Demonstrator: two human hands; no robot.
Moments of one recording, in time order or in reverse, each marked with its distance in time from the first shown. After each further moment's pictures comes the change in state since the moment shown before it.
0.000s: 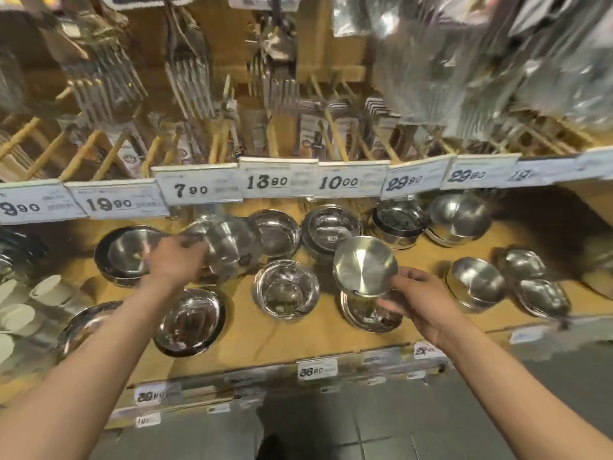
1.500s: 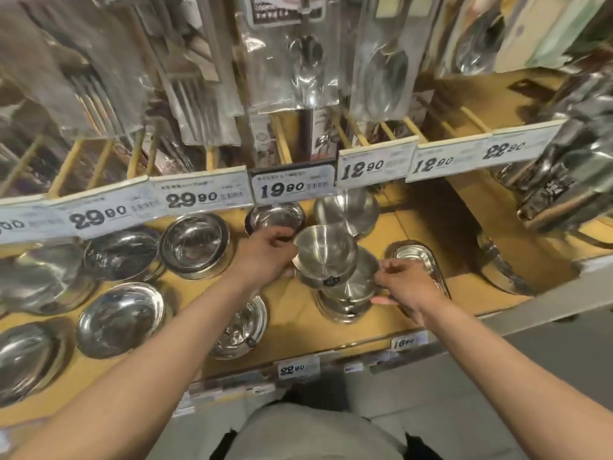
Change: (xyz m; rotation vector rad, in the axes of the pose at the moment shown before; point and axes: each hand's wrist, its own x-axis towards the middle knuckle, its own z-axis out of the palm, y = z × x) left_hand -0.159 0.179 0.348 -0.123 -0.523 0.068; right_hand 0.111 -0.078 -0.263 -0.303 0.029 -0.006
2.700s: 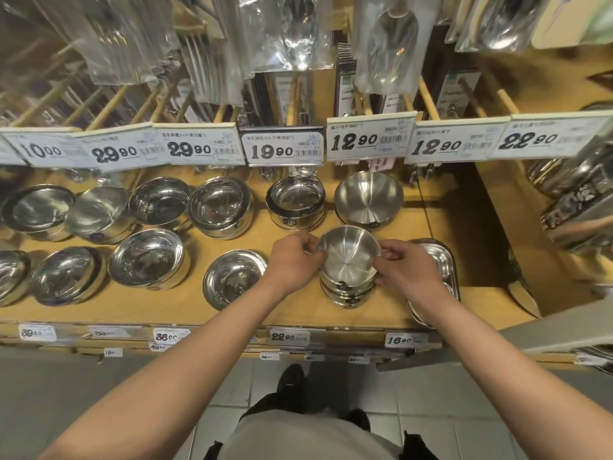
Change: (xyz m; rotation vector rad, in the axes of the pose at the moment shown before) left_hand -0.031 -0.027 0.068 0.356 0.194 0.063; right_hand 0.004 -0.008 -0.018 -0.251 -0.158 -0.339
